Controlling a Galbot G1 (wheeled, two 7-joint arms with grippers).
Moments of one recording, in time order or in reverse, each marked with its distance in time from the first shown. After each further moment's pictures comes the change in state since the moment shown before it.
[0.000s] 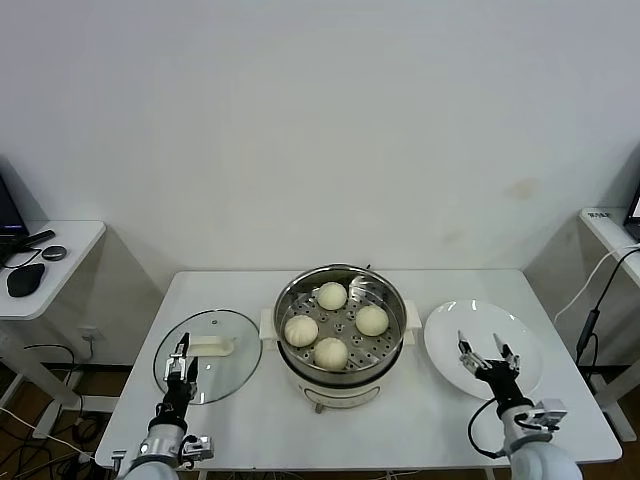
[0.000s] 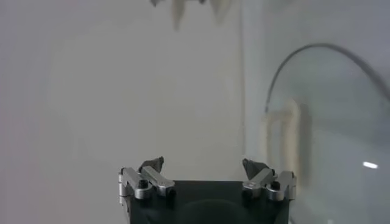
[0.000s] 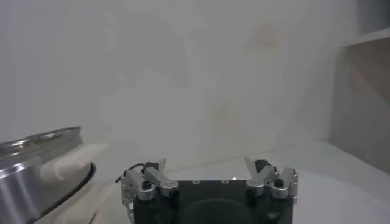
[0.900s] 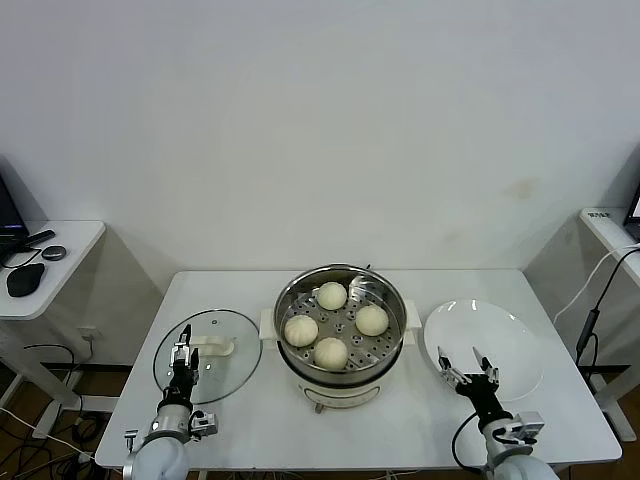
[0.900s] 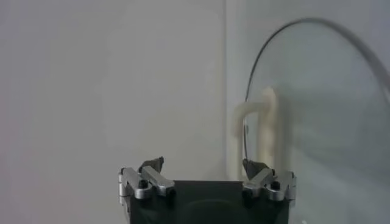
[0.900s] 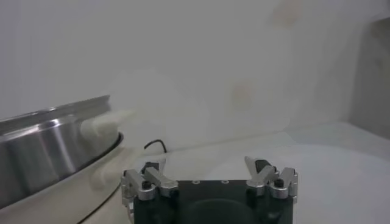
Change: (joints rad) left arm -0.177 -0.010 0.013 0.234 0.022 0.002 -0.050; right arm -0.035 0.030 -0.054 0.001 -0.063 0.016 -0.009
